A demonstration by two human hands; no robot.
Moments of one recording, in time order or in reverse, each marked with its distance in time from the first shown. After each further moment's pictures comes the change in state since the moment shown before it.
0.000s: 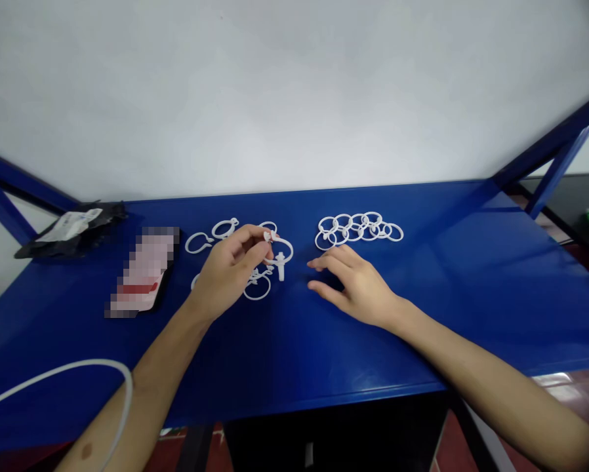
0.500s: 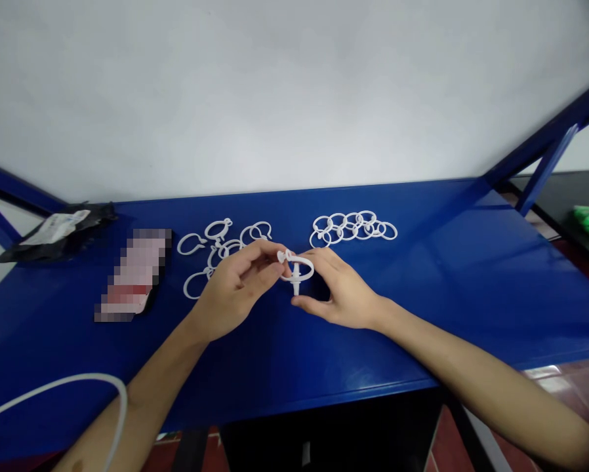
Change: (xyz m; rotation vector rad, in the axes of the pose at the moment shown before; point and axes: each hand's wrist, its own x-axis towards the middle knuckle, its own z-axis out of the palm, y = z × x) left_hand -0.018 0.012 0.007 -0.029 -0.204 0.115; right_hand 0.005 -0.006 0.012 0.210 -0.008 -0.015
